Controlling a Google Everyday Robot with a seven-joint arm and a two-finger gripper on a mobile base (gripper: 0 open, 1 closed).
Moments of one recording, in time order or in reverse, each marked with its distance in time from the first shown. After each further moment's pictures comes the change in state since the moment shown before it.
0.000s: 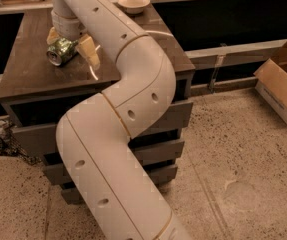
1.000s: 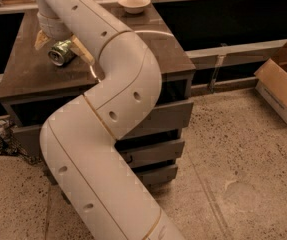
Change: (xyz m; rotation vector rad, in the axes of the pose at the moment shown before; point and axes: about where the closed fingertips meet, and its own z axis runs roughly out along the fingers) arm -0.016 -0.015 -0.001 -0.050 0.049 -0.232
